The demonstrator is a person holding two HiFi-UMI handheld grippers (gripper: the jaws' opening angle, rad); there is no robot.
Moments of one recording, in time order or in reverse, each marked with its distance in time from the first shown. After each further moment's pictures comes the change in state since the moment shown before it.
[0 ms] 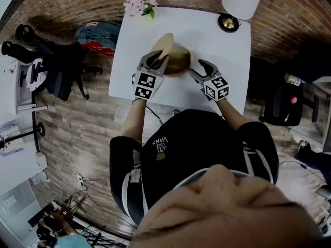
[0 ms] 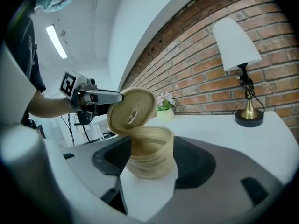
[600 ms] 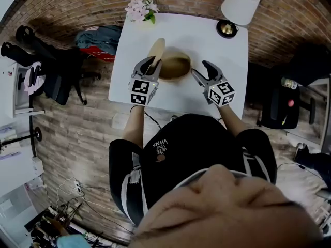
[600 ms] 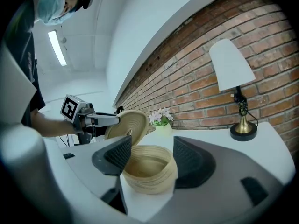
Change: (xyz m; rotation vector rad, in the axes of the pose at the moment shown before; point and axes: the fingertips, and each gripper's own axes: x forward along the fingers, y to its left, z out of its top) left arm -0.027 0.025 -0.006 -0.095 -0.059 0.075; right arm -0.025 0.006 0.057 0.018 -0.143 -0.046
